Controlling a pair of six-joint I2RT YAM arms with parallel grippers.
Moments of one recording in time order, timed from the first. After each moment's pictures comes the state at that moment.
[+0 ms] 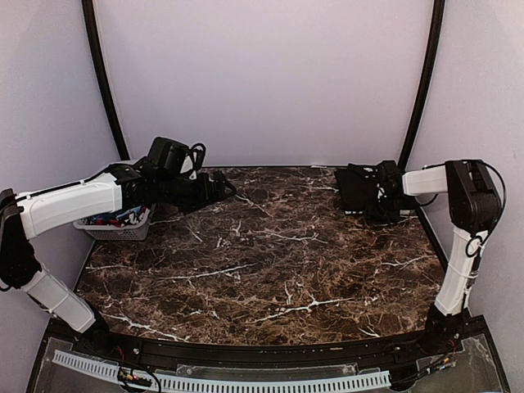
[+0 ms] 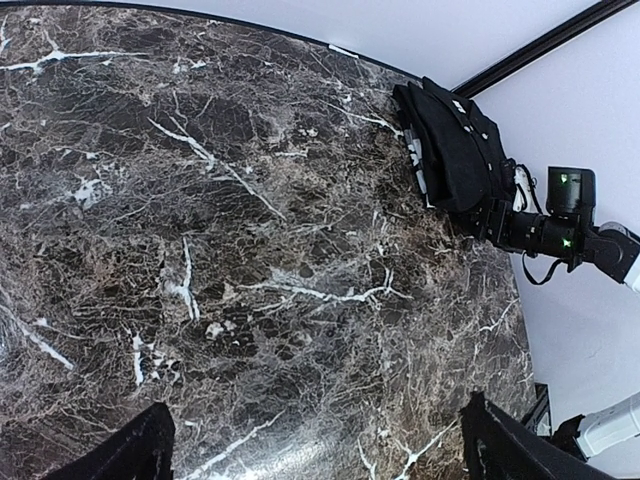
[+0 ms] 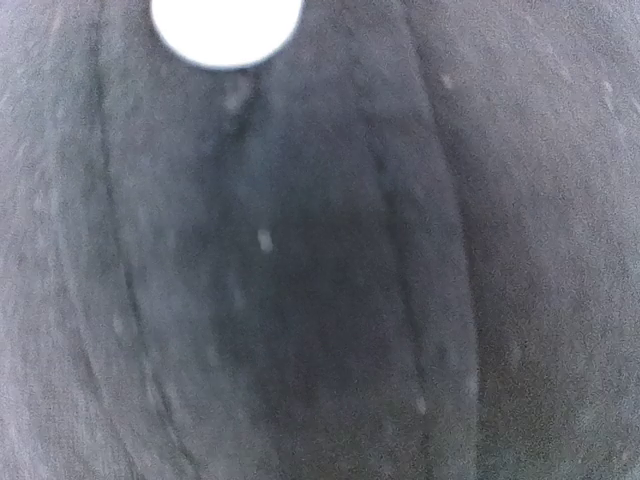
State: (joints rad) left arm -0.64 1.47 1.17 -0.34 0.13 -0.69; right arm 0.14 1.96 1.25 -0.41 0.15 0.35
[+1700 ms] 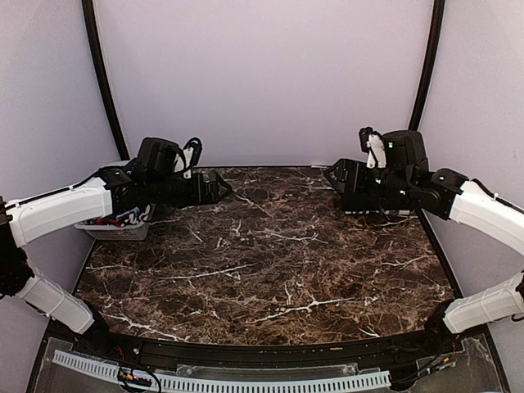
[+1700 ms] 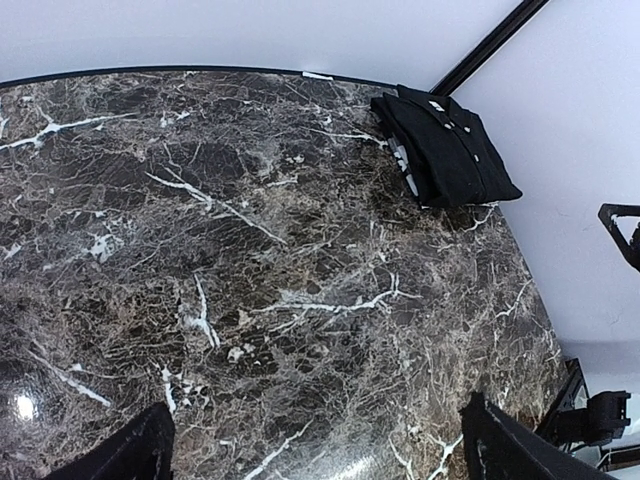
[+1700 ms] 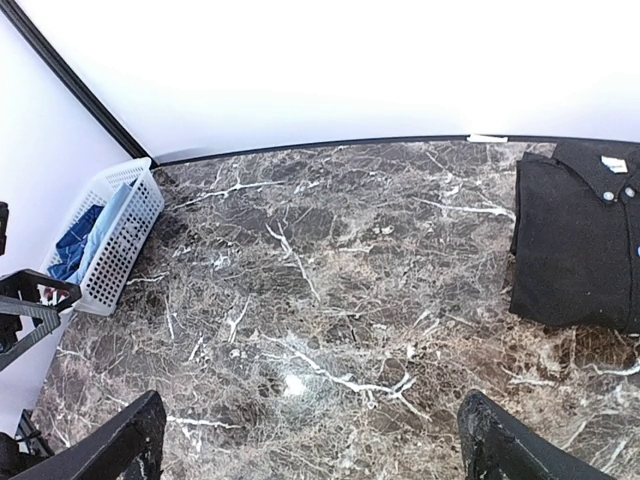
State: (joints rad) left arm -0.64 1.40 1.12 -0.29 0.11 -0.52; right arm 0.65 1.19 1.06 -0.33 0.09 0.46
